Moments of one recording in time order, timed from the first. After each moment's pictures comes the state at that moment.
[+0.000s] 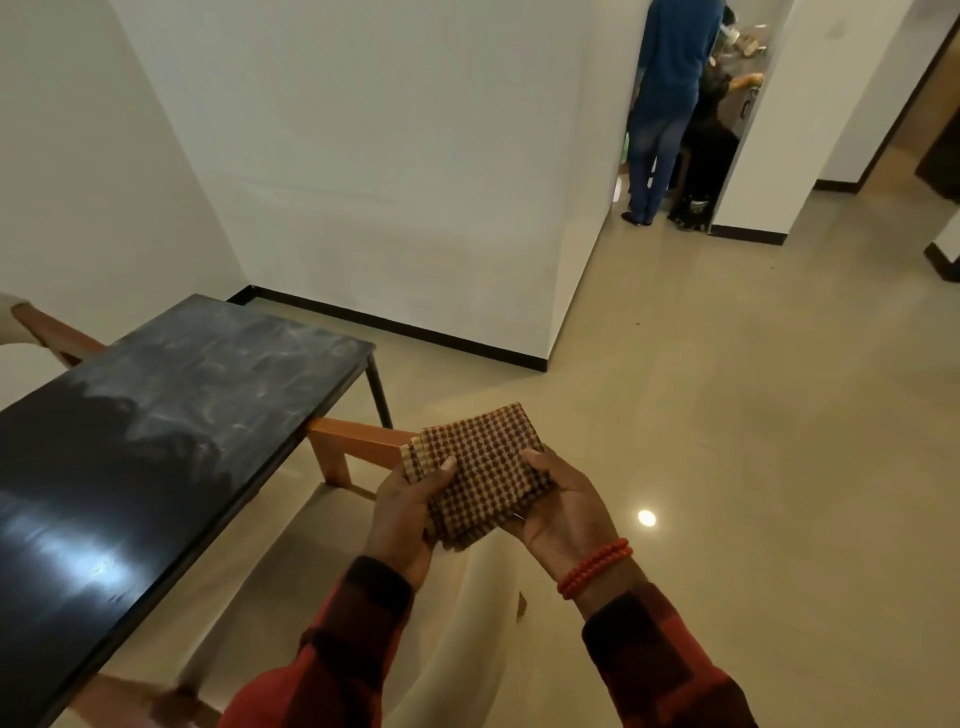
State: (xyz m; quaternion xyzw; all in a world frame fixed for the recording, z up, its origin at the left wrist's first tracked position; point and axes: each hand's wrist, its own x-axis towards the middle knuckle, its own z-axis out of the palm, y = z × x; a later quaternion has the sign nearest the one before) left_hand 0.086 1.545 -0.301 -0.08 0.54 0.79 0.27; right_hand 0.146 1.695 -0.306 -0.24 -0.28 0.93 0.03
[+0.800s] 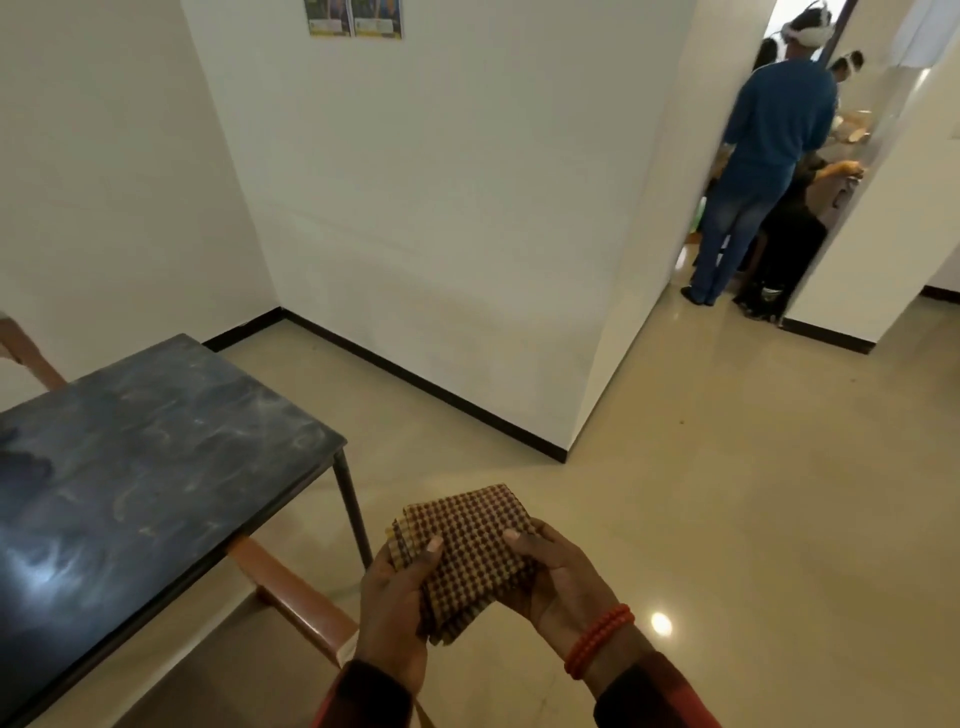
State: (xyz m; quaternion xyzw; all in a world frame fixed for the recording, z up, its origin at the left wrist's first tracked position) left_hand -0.102 1.725 -0.325 -0.19 0.51 0.82 0.15; right_hand -0.087 1.889 -0.312 -0.28 -0.40 0.87 -0.11
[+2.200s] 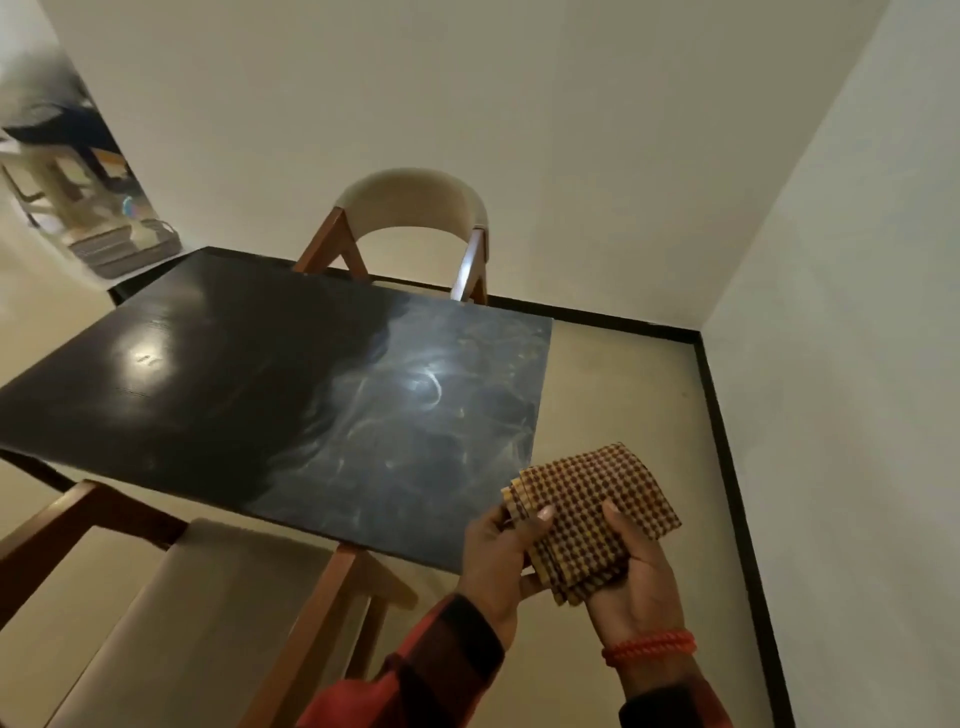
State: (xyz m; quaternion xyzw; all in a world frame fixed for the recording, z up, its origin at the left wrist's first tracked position) left_hand -0.512 1.704 -0.327 -0.40 0.33 0.83 -0.21; right_hand -0.608 1.783 -0.320 -0.13 -0.42 0.80 -0.42
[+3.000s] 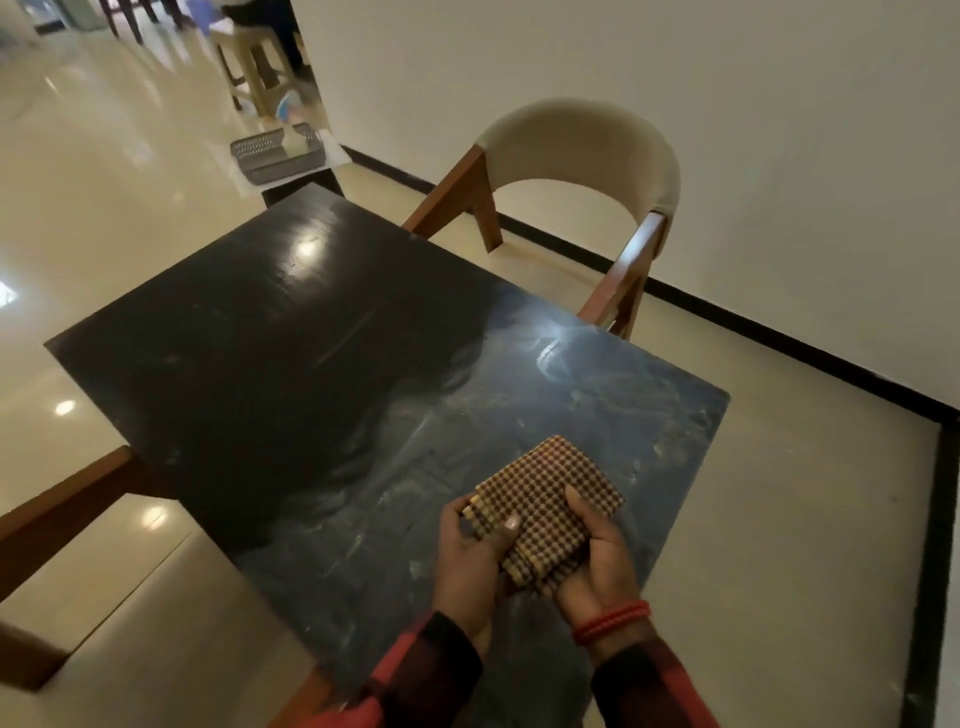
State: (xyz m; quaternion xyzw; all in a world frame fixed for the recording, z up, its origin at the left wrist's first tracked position) left_hand -0.629 1.435 -0.434 -0.57 0.19 0.67 -0.43; right_hand -0.739 1.441 -0.424 -0.16 -0.42 0.60 -0.66
